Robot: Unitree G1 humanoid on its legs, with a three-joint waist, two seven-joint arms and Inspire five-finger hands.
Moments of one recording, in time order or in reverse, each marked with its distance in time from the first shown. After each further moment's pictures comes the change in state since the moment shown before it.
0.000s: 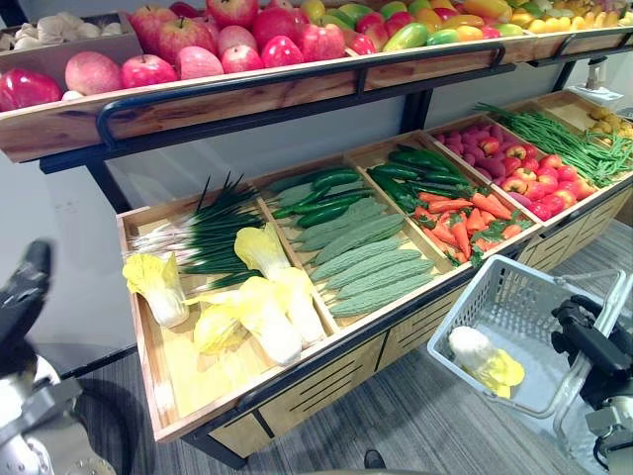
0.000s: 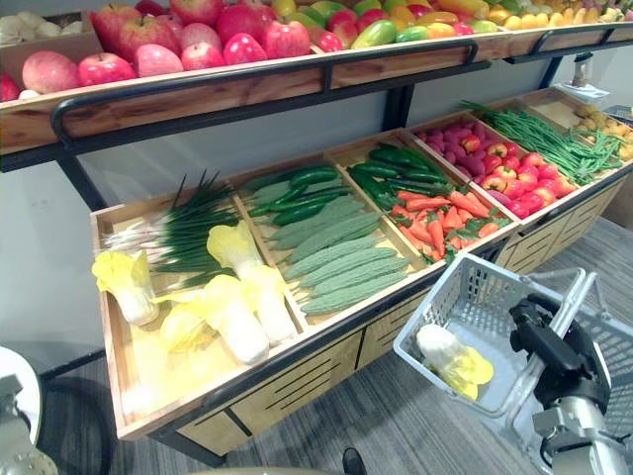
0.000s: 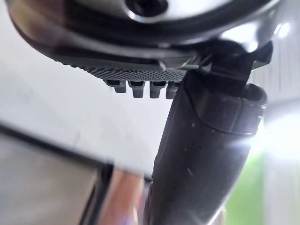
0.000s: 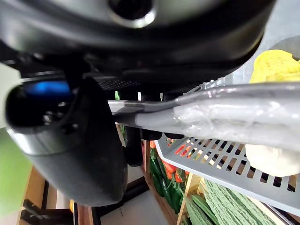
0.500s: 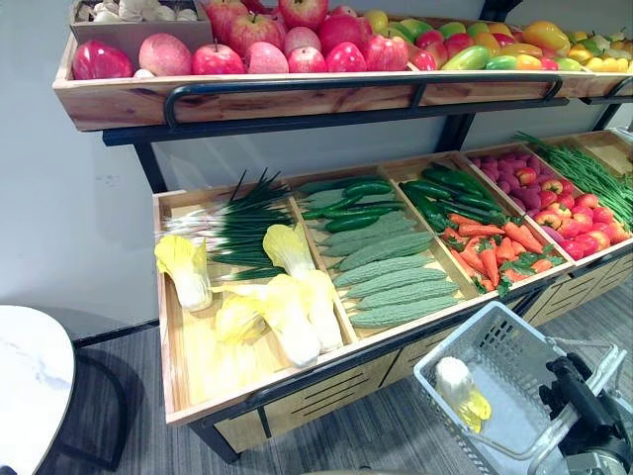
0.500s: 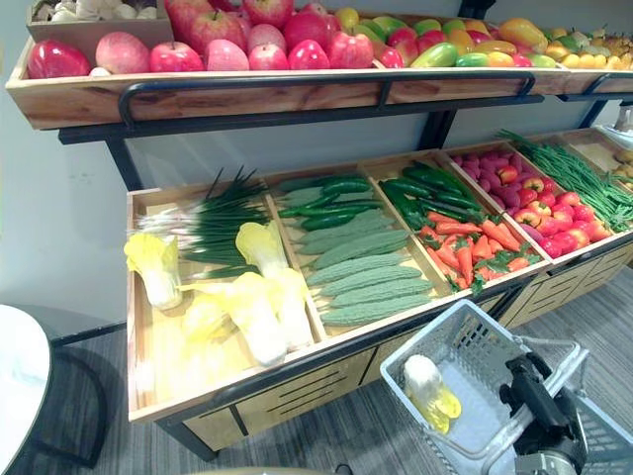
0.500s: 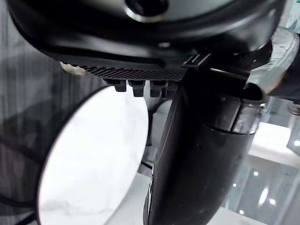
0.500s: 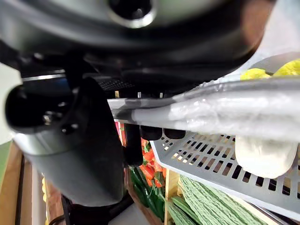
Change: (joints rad) left arm 0.073 -0.156 0.101 0.612 0.021 -0.111 0.315; right arm 0.086 0.127 0.025 0.169 0.081 -0.055 -0.032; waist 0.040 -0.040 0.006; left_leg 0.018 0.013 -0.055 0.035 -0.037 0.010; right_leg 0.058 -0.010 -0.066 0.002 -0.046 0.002
